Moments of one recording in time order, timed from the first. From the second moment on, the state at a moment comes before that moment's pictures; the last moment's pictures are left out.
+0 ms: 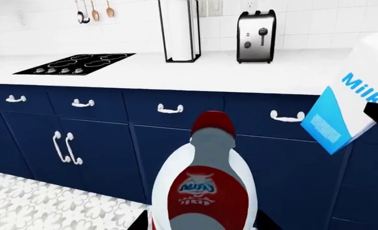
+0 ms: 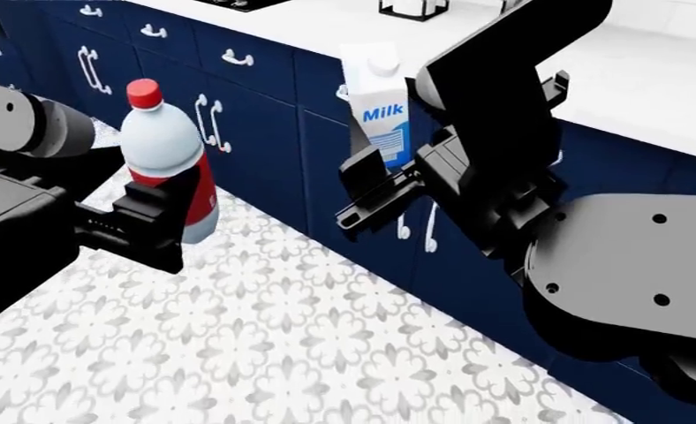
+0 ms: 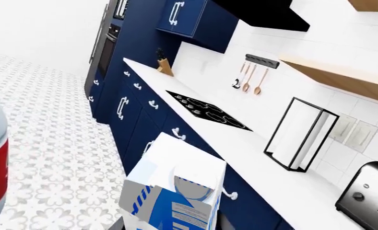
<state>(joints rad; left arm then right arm) -1.01 -1.02 0.20 0.59 -1.89 -1.02 -0.76 1.31 0.59 -0.65 -0.59 1.35 1.03 0.74</state>
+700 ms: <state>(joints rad) -1.01 -1.02 0.21 0.59 -1.89 -1.02 -0.76 1.31 0.59 -0.66 -0.59 1.35 1.02 0.74</state>
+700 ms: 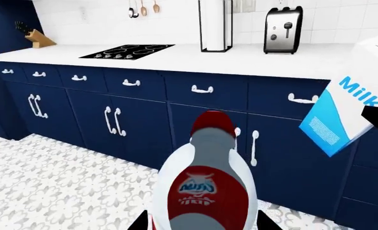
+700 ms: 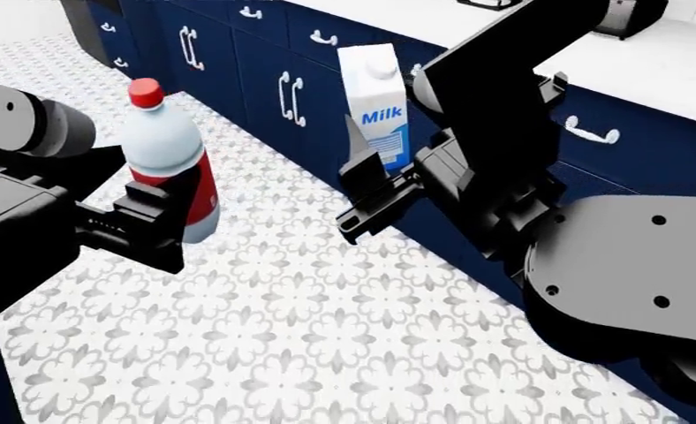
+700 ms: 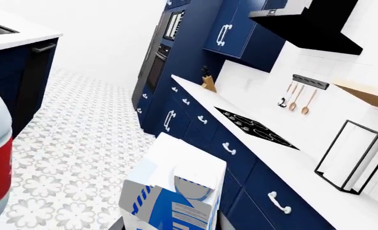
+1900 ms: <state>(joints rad) -1.01 -1.02 0.22 0.60 -1.88 -1.01 -0.75 1.33 0.60 -0.69 -0.60 1.36 1.02 0.72</state>
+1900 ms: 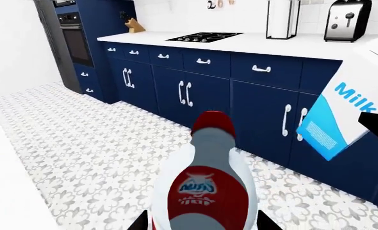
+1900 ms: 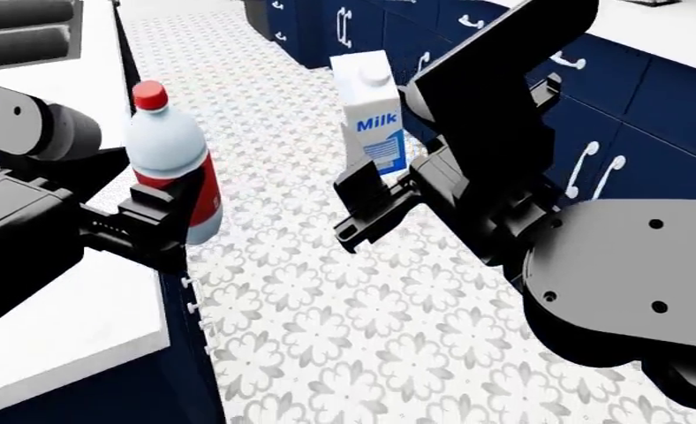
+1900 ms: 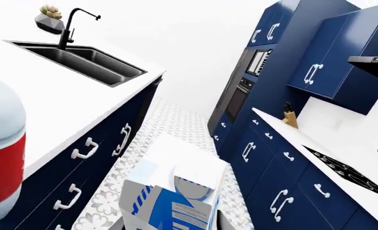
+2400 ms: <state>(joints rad) -1.01 -1.03 0.22 0.60 -1.88 -1.00 -0.75 1.33 0.60 -0.71 -0.60 1.35 1.03 0.71</state>
